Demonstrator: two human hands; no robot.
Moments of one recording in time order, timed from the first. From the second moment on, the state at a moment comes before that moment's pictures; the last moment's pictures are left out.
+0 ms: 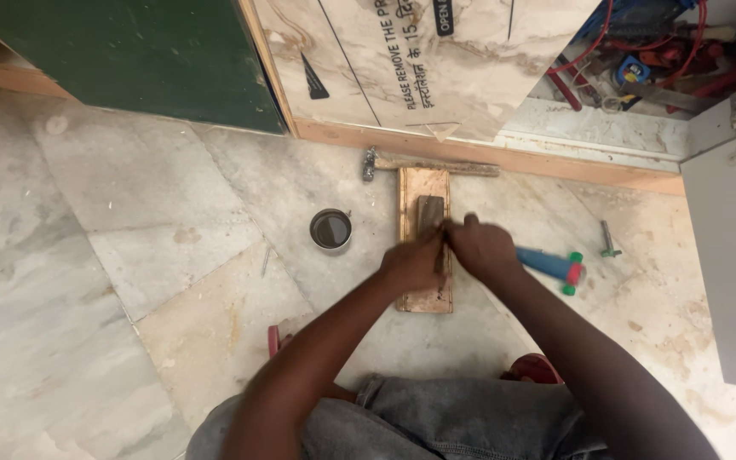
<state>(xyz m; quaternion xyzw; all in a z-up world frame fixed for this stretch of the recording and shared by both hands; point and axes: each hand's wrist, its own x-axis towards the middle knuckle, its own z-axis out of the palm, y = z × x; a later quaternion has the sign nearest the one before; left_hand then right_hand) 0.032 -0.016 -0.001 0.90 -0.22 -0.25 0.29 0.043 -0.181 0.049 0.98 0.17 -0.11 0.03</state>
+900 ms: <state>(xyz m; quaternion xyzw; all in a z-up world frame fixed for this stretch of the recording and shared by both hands) -0.005 -0.011 0.002 0.88 -0.23 -0.30 0.29 0.007 -0.187 0.050 0.97 0.19 -0.15 0.03</state>
